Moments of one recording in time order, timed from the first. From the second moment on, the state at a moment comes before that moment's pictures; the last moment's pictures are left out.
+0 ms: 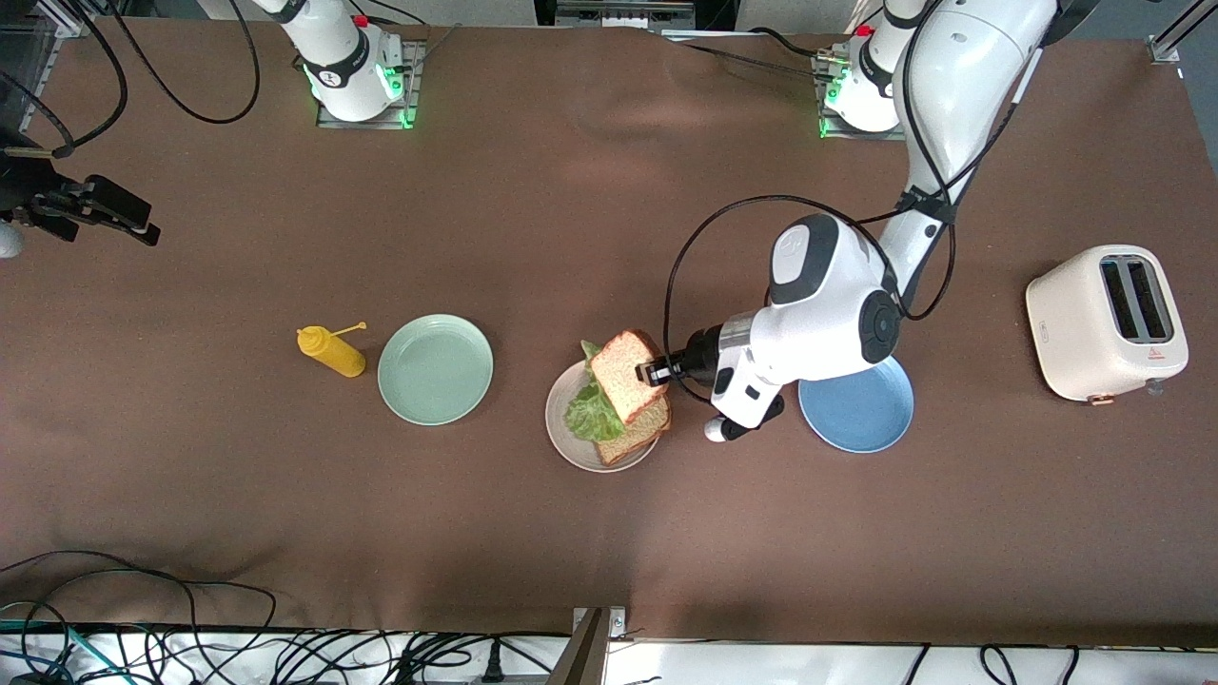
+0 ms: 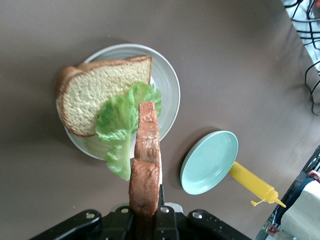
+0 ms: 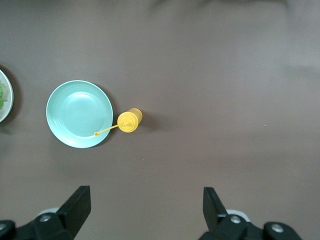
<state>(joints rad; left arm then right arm) -0.22 0.71 -0.36 -1.38 -0.53 2.24 -0.61 0.07 0.00 -0.09 -1.61 0.02 1.62 0.03</state>
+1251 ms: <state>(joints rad) -0.34 0.82 -0.32 -1.38 -0.53 2.48 -0.52 0.07 0.00 -0.09 -1.61 0.02 1.61 0.03</state>
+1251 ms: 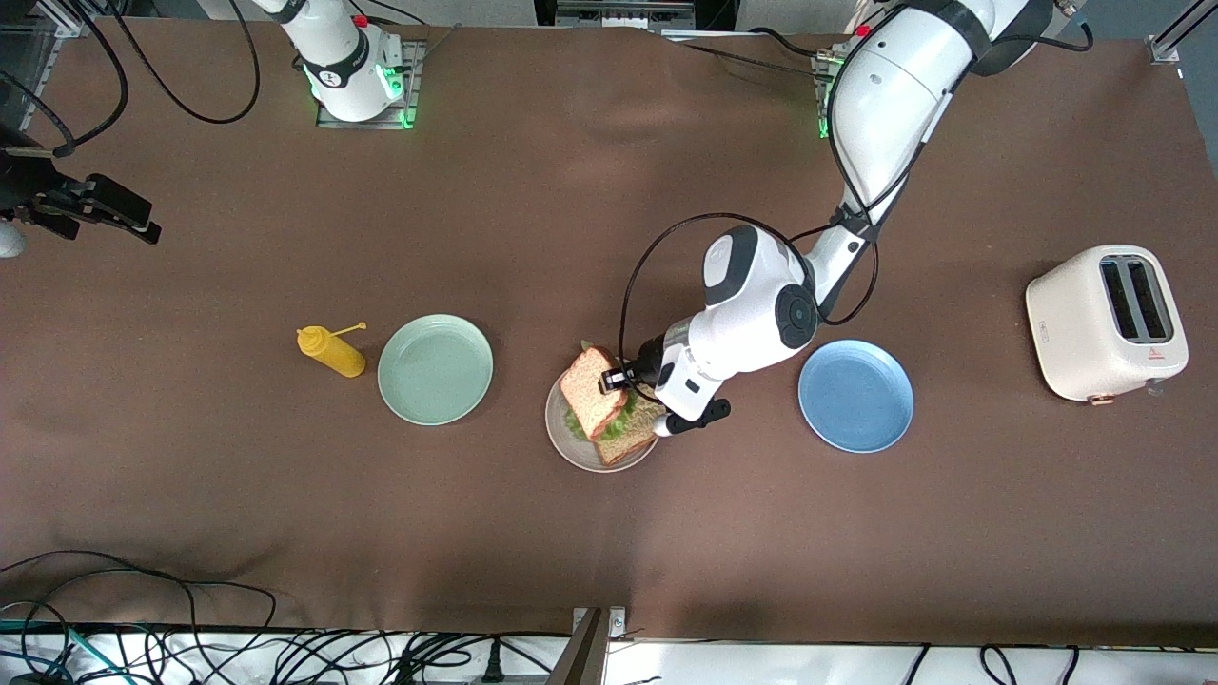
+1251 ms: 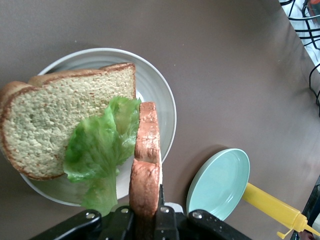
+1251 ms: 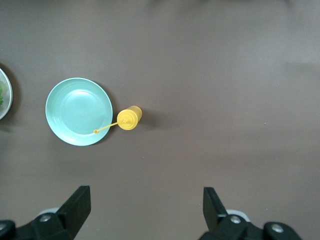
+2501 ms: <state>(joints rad) -0.34 0.91 -0.30 -1.30 -0.53 2.52 -0.46 0.07 0.00 -0.09 -1.61 0.02 1.58 0.03</state>
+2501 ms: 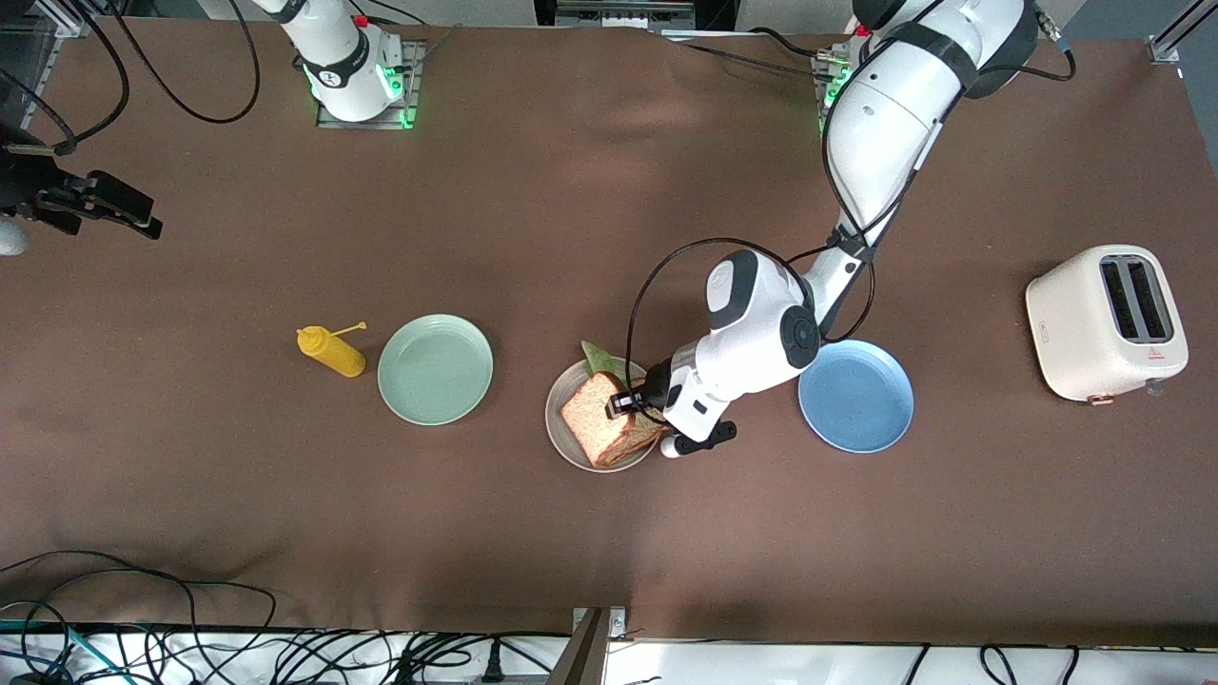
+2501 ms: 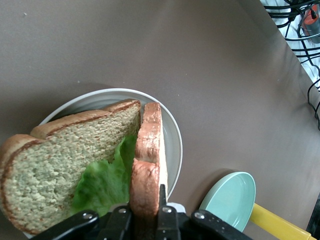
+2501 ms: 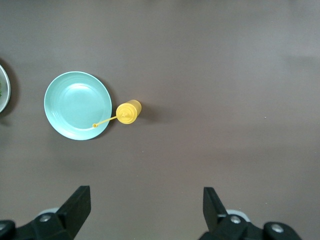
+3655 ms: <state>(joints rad) -0.26 0.89 -0.20 -1.28 -0.33 2.31 -0.44 0.07 0.00 -0.10 -1.61 0.02 1.58 0.03</state>
